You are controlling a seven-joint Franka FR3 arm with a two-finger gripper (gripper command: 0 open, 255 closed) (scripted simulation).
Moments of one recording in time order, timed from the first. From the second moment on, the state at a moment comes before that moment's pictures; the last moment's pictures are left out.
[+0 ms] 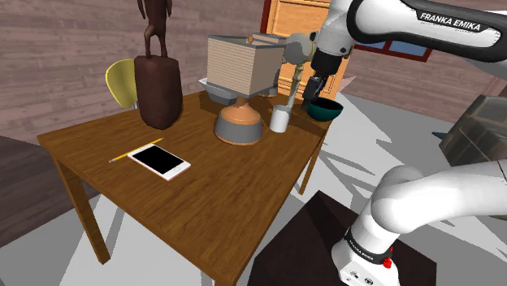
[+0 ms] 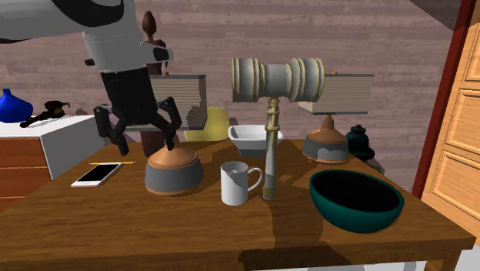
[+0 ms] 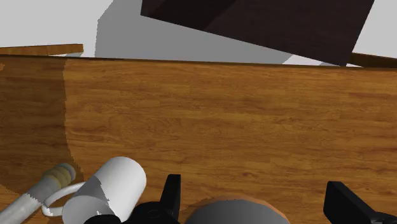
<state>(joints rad) -0.01 -0.79 0.07 -2.26 -0.03 1.60 -0.17</state>
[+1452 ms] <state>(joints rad) -0.04 -0.11 -0.11 -1.93 -0.13 1.70 -0.59</state>
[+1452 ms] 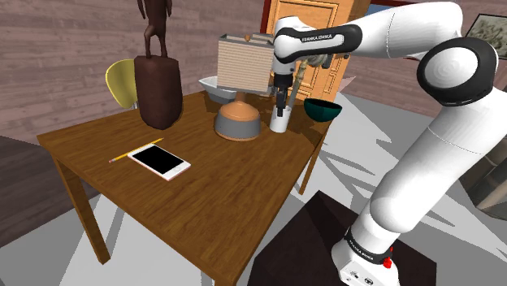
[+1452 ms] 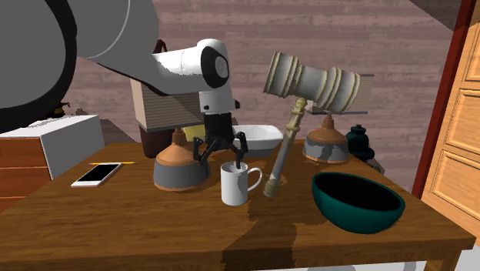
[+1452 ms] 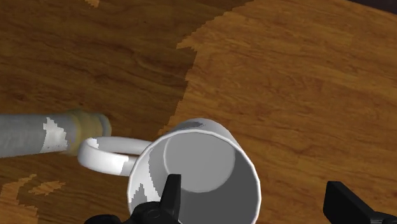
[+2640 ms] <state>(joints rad) -0.04 -0.11 -0.11 -1.99 -0.13 1.76 -0.59</state>
